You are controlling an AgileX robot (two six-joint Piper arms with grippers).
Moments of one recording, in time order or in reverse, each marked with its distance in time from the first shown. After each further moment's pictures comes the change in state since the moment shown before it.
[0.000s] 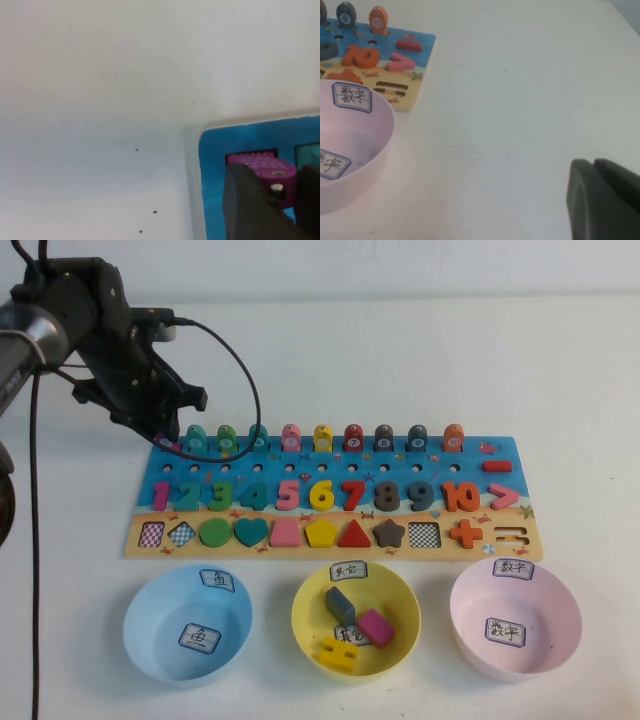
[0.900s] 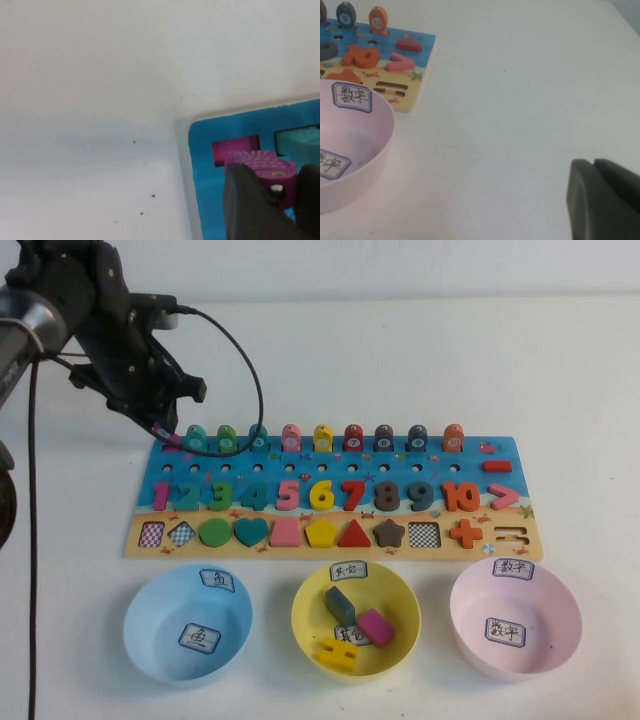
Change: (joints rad) right arm 0.000 0.000 0.000 0.000 0.000 0.000; left arm -0.008 -0.006 -0.064 0.012 0.078 0.032
